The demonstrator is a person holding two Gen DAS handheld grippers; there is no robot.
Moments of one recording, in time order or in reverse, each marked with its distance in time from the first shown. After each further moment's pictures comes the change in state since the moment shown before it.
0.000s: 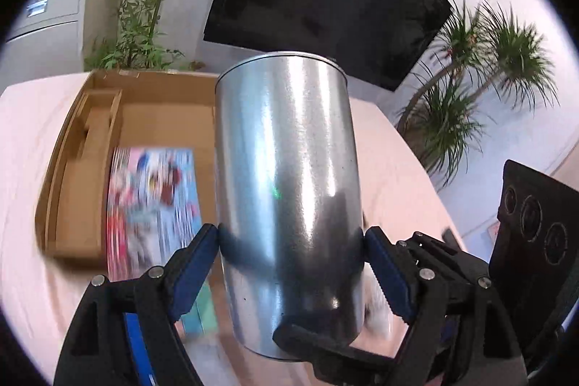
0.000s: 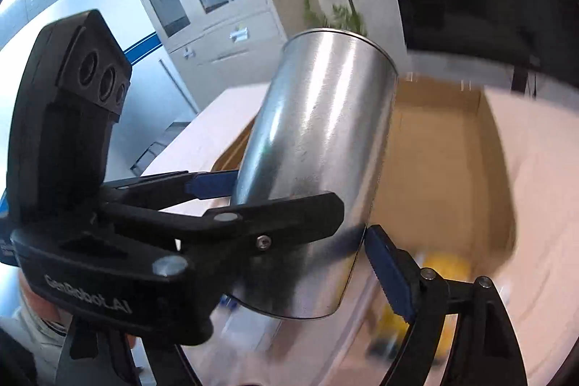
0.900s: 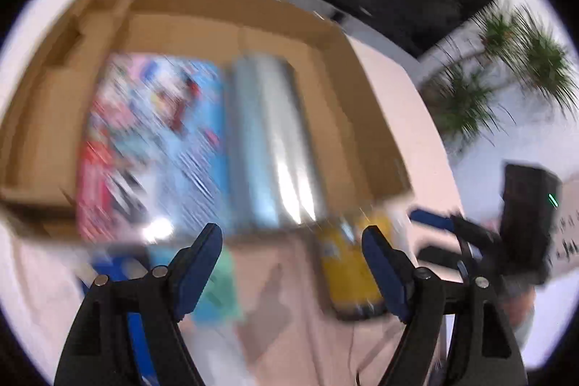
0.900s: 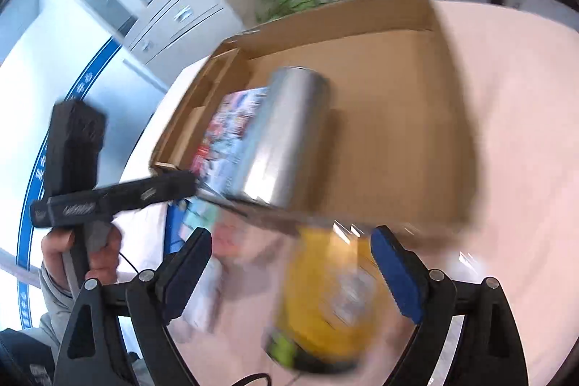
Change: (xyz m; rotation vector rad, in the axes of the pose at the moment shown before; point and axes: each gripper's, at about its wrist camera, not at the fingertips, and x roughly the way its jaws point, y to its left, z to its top) left arm 0.070 0.050 -0.067 -0.135 0.231 -0.050; right arm -0.016 -0.130 -0.057 0.254 0.210 0.019
